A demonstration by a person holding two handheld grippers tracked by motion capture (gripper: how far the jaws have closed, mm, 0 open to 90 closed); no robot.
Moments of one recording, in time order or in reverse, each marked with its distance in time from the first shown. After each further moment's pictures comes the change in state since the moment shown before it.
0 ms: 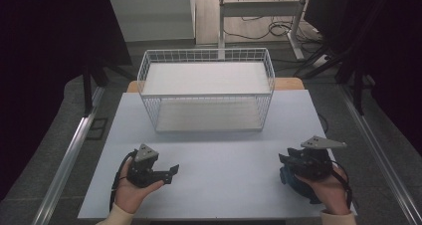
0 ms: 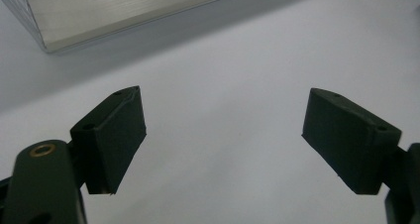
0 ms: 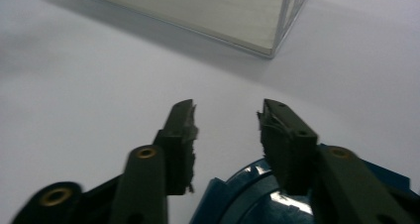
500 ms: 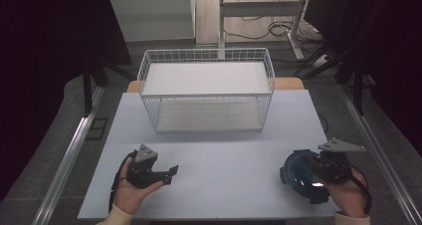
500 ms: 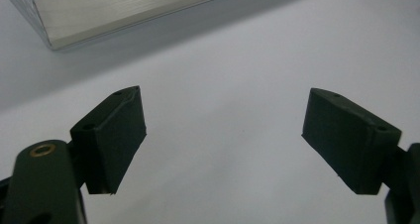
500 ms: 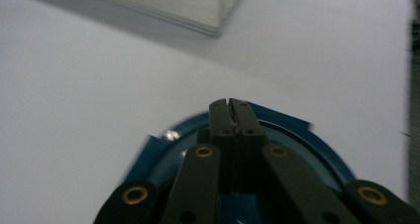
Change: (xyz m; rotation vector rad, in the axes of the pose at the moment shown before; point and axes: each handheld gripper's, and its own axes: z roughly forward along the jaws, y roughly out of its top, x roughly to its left) left arm 0.000 -0.001 -0.001 0.006 0.015 0.002; right arm -0.026 -0.014 -0.025 0.037 -0.139 0.010
